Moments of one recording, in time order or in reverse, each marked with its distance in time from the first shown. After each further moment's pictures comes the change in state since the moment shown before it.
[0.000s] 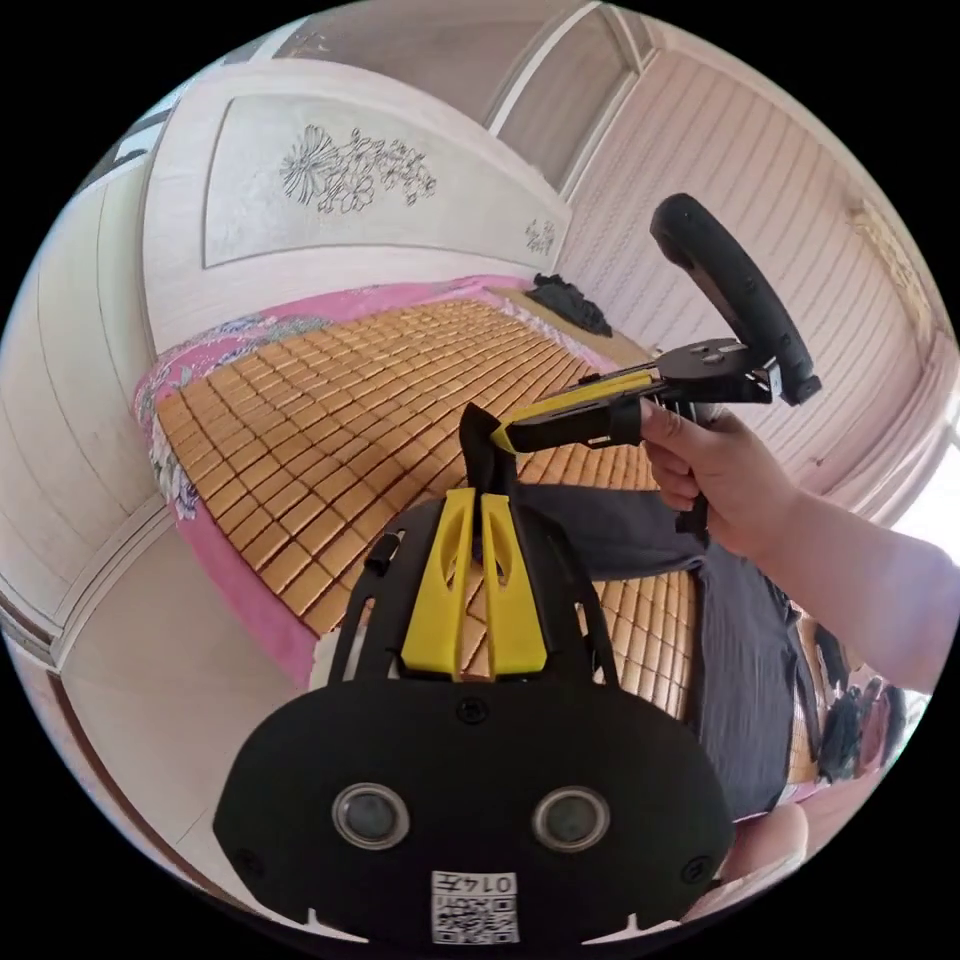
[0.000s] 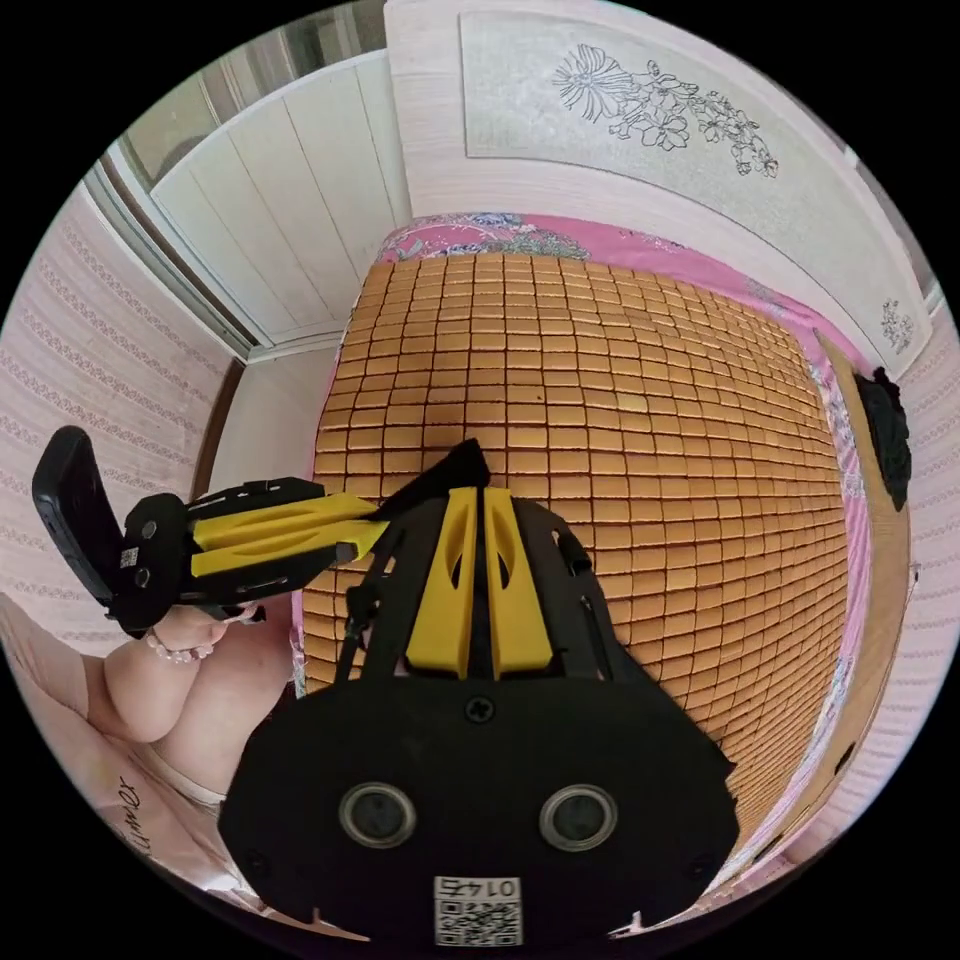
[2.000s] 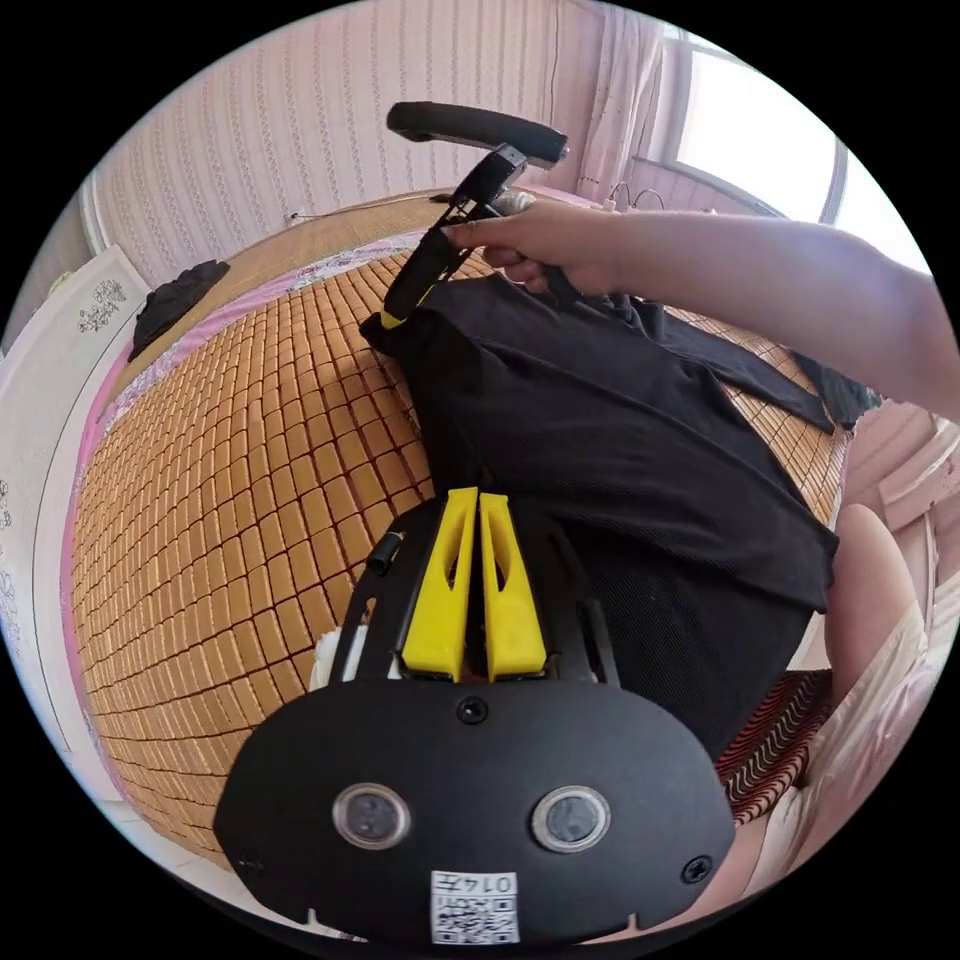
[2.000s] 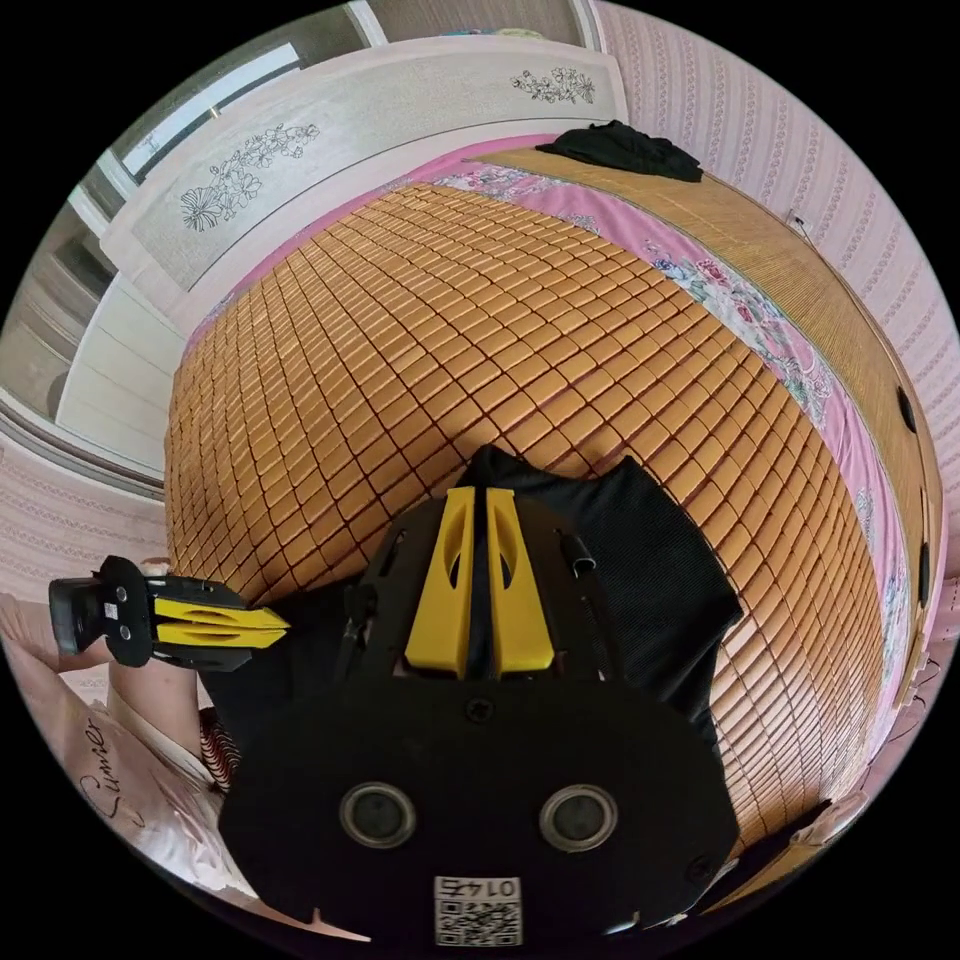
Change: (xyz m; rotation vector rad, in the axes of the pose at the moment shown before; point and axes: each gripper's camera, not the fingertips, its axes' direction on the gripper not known) left arm 0.527 0.019 0.142 -0.430 0.304 0.892; right arm 0.313 0.463 -0.076 0.066 0.068 0.594
